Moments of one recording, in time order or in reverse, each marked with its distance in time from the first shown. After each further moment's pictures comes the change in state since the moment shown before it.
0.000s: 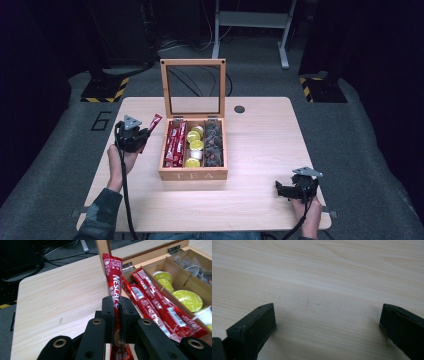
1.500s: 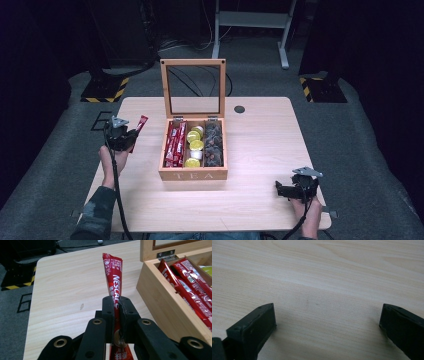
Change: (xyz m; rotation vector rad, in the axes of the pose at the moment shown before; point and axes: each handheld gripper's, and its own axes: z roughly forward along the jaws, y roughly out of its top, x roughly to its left) left arm 0.044 -0.025 0.022 0.030 0.070 -0.127; right arm 0.000 0.000 0.000 0.000 -0.001 0.000
